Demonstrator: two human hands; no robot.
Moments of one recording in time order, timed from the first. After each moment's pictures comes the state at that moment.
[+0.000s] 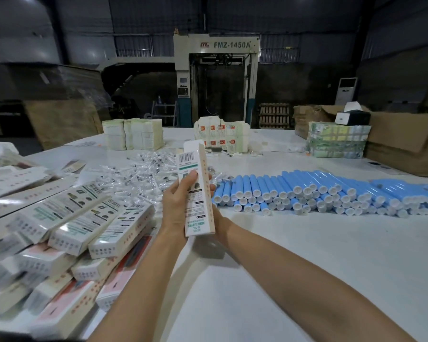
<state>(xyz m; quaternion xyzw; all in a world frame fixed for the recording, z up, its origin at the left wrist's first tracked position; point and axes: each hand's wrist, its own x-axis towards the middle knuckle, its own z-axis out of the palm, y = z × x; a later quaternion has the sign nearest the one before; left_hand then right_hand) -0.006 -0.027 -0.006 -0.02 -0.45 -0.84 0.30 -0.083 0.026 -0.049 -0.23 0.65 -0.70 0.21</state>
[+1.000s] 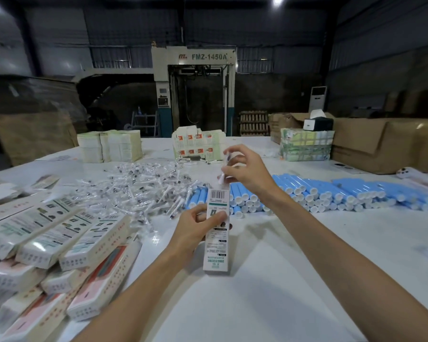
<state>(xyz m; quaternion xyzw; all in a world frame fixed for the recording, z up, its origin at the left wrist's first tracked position) -0.011 0.022 -0.046 -0.05 -0.66 -0.74 0.10 -0.089 0.190 0.068 -0.31 0.71 -0.62 -0.10</state>
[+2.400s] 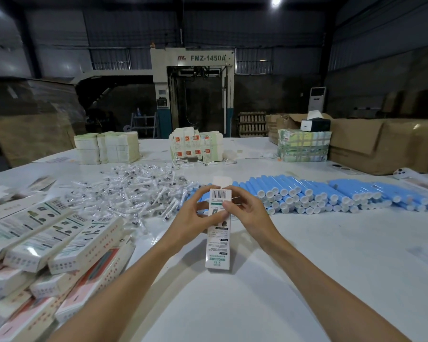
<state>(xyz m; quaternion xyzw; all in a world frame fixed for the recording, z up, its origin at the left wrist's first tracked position) -0.027 0.023 -0.023 -0.15 -0.77 -0.60 0.15 -0.072 0.212 -0.025 -0.32 0.68 -0.66 -0.07</state>
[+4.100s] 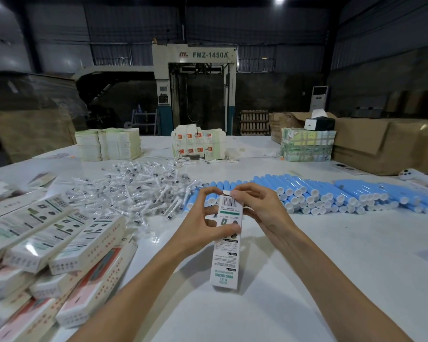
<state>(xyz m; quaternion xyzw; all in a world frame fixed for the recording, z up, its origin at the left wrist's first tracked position) -0.021 0.027 -0.033 -0.16 -0.76 -0.62 0.12 -0.065 0.216 0.006 -0.23 0.62 -0.75 0.02</state>
